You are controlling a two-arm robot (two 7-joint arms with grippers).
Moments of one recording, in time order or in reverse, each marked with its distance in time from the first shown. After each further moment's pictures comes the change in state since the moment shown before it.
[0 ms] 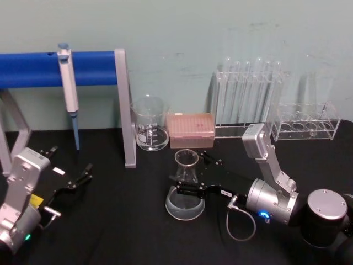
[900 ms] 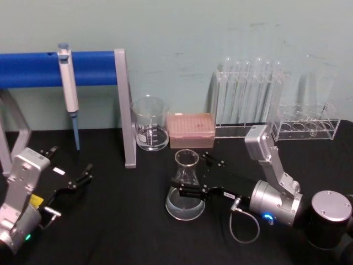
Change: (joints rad) left arm 0.000 0.000 0.000 0.000 0.000 0.000 0.000; right arm -0.017 0.022 0.000 -0.035 -0.001 0.007 0.000
